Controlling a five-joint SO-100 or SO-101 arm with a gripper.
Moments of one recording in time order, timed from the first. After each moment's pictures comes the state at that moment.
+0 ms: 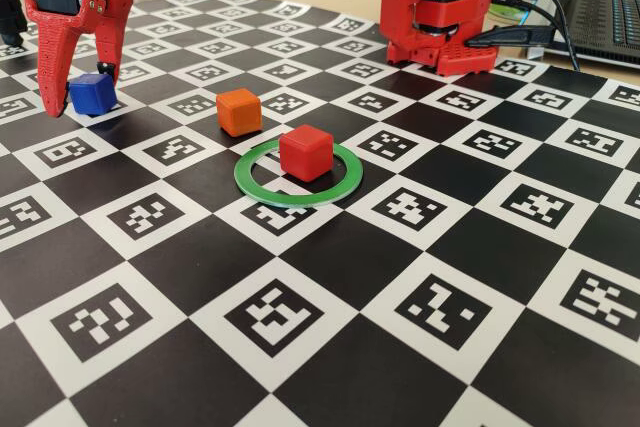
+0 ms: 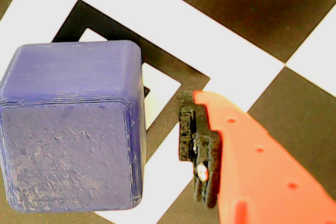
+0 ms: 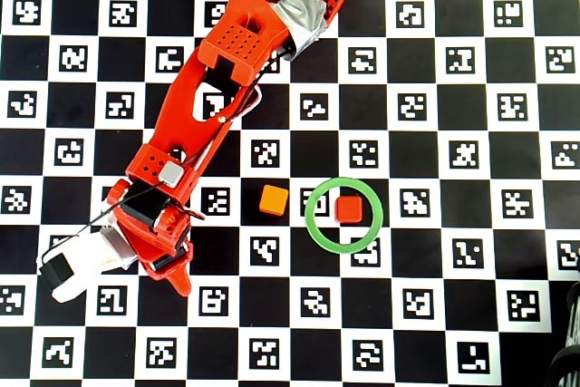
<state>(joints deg) 30.8 27.3 19.2 88.3 -62.9</state>
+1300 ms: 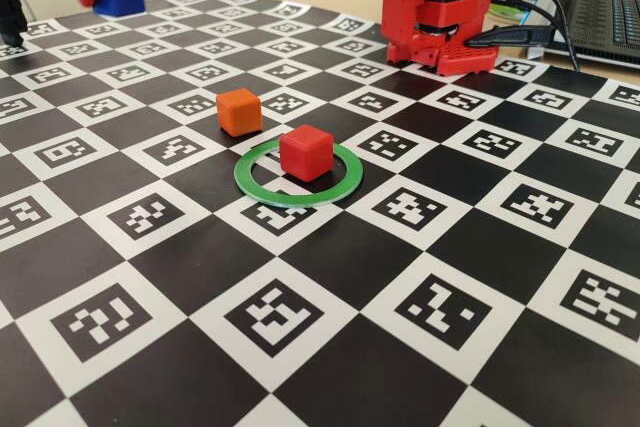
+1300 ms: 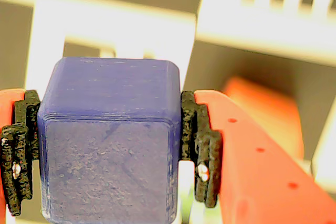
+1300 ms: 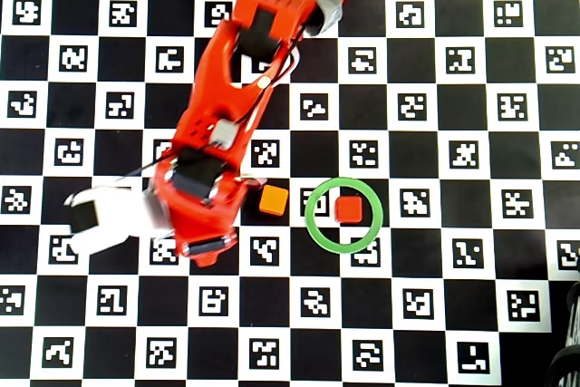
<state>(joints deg) 17.3 64.2 44.2 100.0 -24.6</state>
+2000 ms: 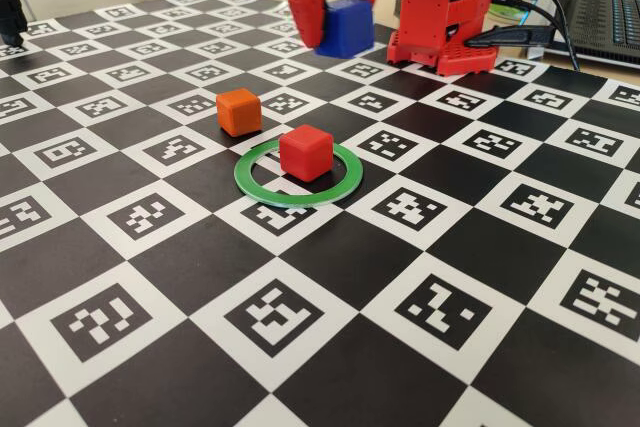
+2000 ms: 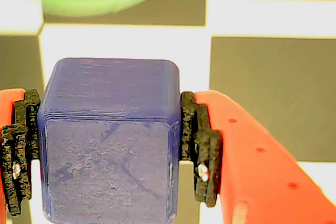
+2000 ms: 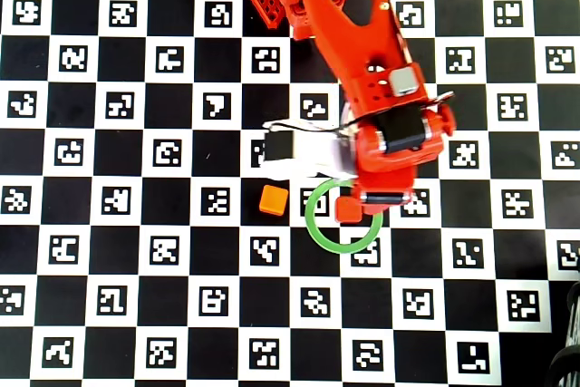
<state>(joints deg) -17.0 82.0 75.8 89.0 16.2</state>
